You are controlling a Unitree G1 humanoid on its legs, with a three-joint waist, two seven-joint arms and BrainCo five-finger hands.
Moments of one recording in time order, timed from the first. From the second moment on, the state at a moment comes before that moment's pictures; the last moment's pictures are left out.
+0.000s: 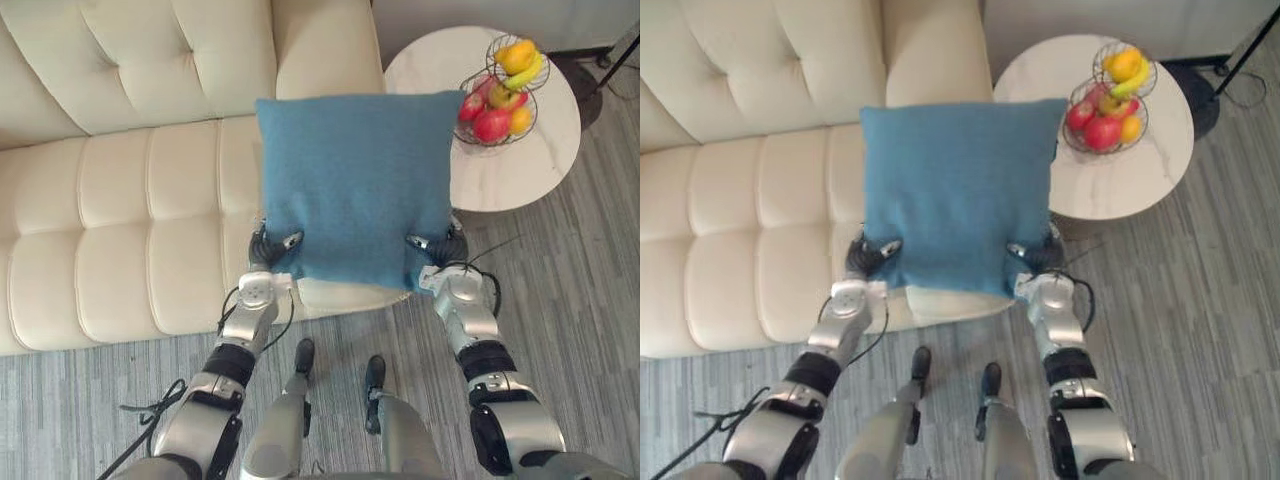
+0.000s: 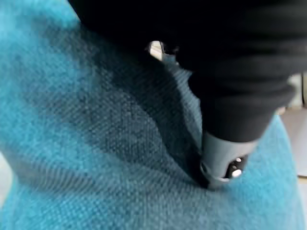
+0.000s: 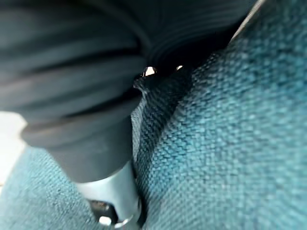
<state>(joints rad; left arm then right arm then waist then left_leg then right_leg) -0.53 0.12 -0.15 0.60 -0.28 -0.04 0.33 -0.53 -0.19 -0.06 0.57 0.20 -0.02 -0.26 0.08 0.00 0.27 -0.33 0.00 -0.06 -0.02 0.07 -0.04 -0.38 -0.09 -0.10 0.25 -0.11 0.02</state>
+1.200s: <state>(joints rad) 0.33 0.04 -0.15 -0.18 -0.36 -0.06 0.19 0.31 -0.07 0.10 -0.15 0.23 -0.07 -0.08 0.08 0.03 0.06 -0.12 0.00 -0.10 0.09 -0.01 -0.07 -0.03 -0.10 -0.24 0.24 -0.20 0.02</state>
